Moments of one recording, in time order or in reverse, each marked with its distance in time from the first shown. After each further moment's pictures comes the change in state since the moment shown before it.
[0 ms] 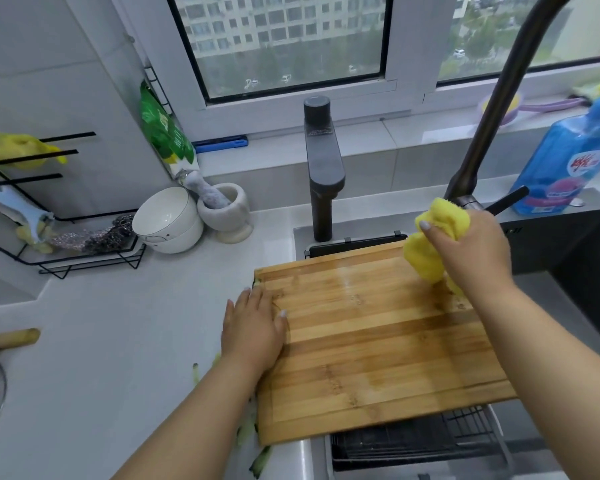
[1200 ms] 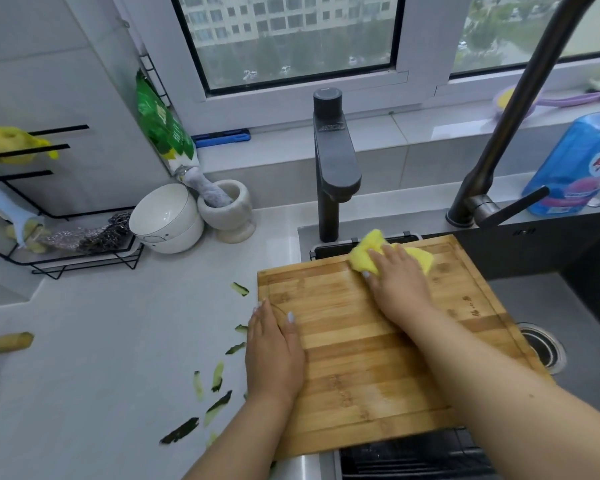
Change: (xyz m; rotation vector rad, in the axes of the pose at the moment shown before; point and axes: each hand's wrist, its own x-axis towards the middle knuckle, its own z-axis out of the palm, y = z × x) left_hand -0.021 0.024 0.031 -0.585 0.159 -0.241; right_hand -0.018 0.009 0.111 -0.617 -0.473 -0.195
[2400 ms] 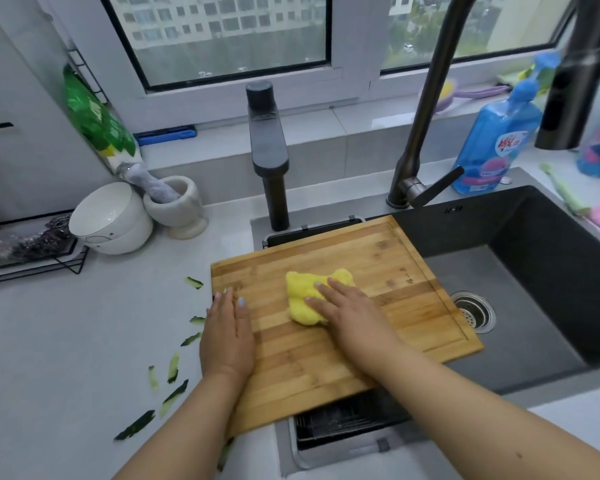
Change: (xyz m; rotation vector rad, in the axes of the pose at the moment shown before) left_hand 0.001 -0.005 0.002 -0.046 -0.030 0.028; right_hand -0.101 0.014 0.014 0.012 0.022 -0.338
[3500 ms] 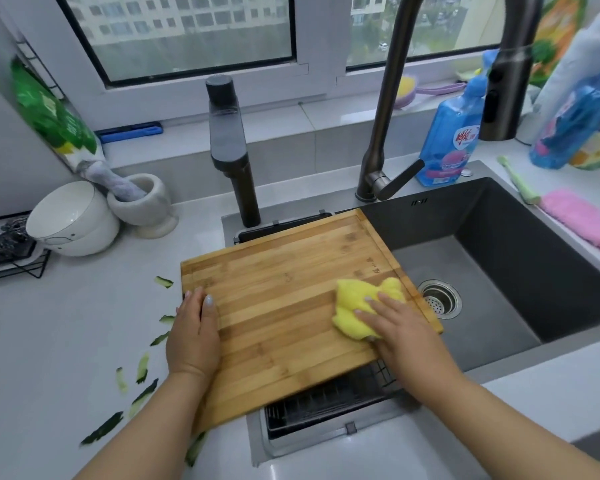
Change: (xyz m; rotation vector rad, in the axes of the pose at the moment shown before) left_hand -0.003 -0.003 -0.003 -0.103 0.032 0.050; right_hand -0.099 0.059 -0.011 0.030 0.153 0.118
